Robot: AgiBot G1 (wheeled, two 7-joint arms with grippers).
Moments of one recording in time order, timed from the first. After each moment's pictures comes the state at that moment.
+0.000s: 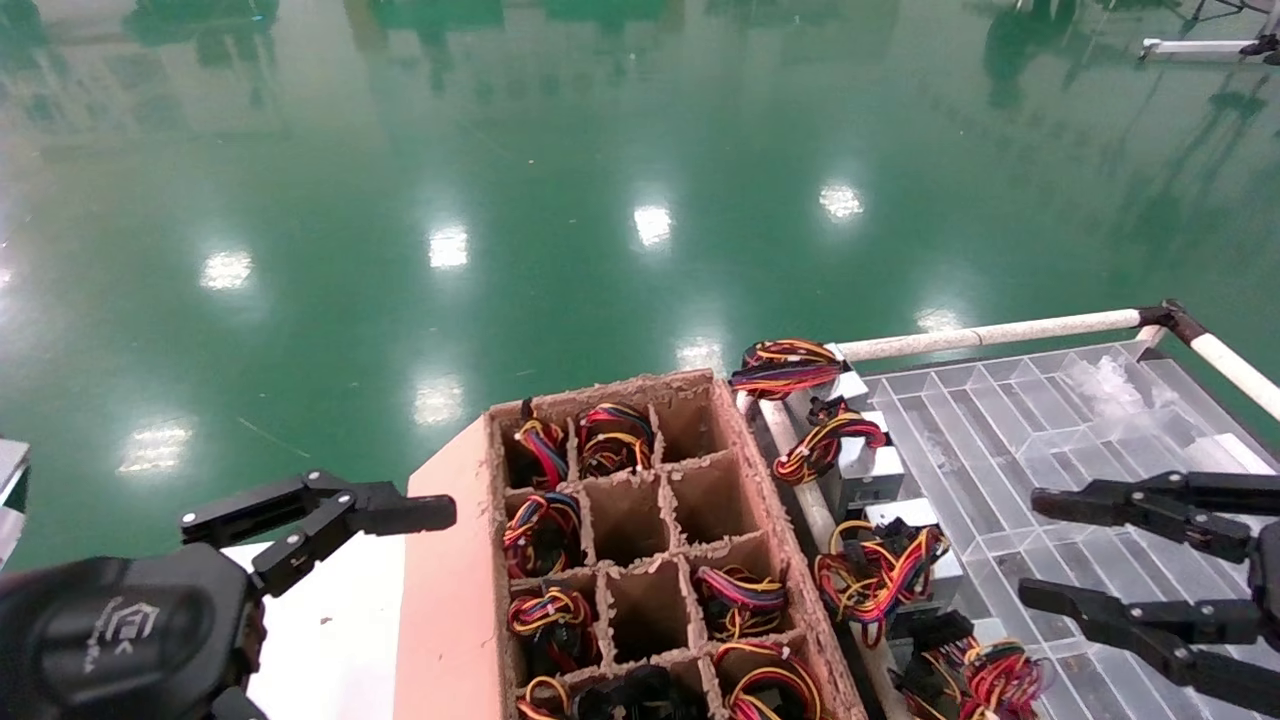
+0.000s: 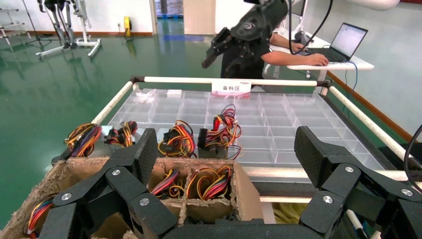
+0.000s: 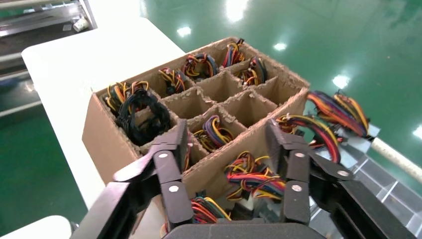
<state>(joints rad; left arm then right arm) -1.10 0.58 0.36 -1.26 0.67 1.46 -0.14 1.16 -0.28 -0.35 1.06 -0.86 -1.50 0.08</state>
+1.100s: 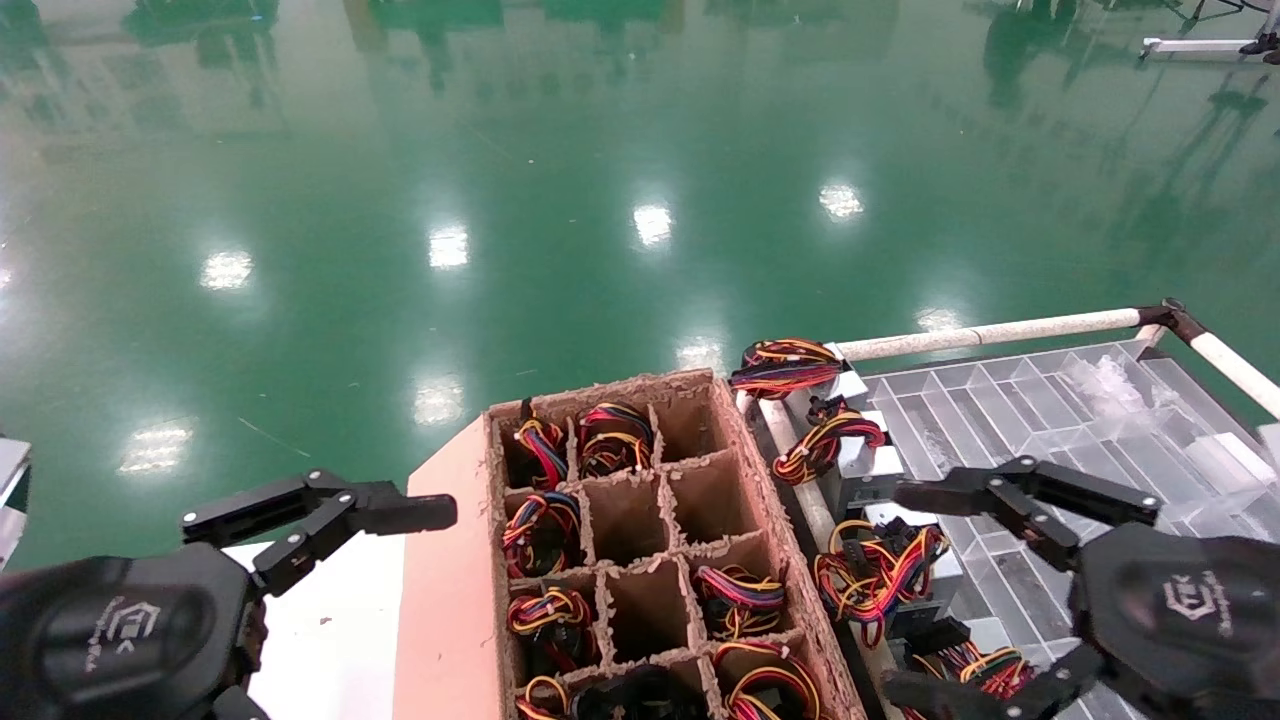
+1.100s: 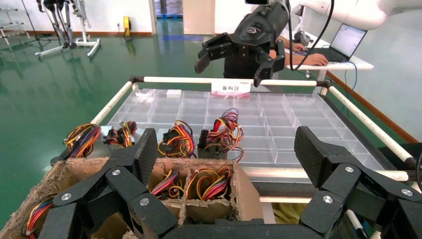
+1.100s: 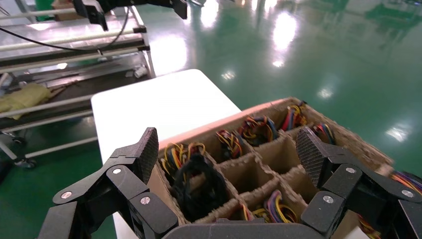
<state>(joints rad) -1.10 0.58 0.36 -1.26 0.67 1.46 -0.14 1.11 -0.47 -0.31 1.17 -0.77 -1.51 0.14</state>
